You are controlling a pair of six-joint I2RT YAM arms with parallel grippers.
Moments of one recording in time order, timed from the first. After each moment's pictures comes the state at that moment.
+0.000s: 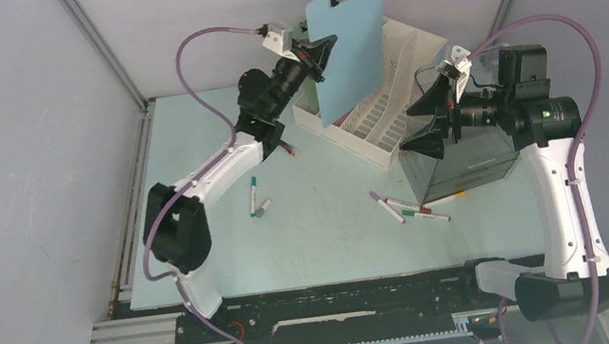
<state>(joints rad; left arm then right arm) -0.58 1.76 1.48 0.74 0.26 -0.28 -0.03 1.18 1.54 -1.00 -1.16 -0.50</state>
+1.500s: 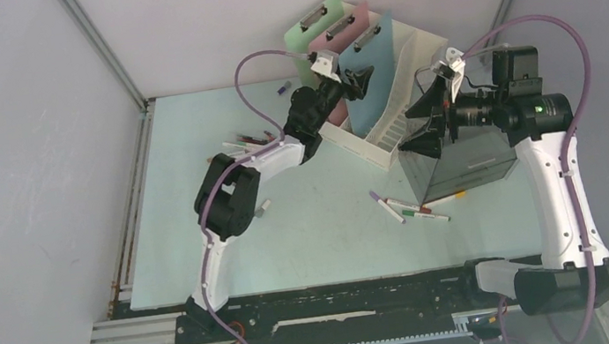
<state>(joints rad) -0.67 2.24 1.68 0.93 0.10 -0.18 -0.03 1.20 1.52 -1.00 -1.15 -0.51</state>
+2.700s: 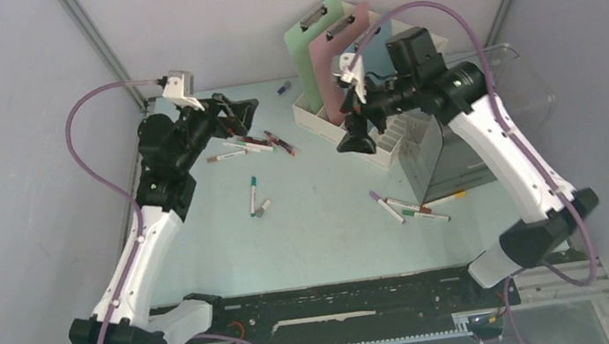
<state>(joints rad) -0.24 1.09 1.06 0.08 0.30 -0.30 0.48 1.47 1.81 -1.00 -0.72 -0.56</state>
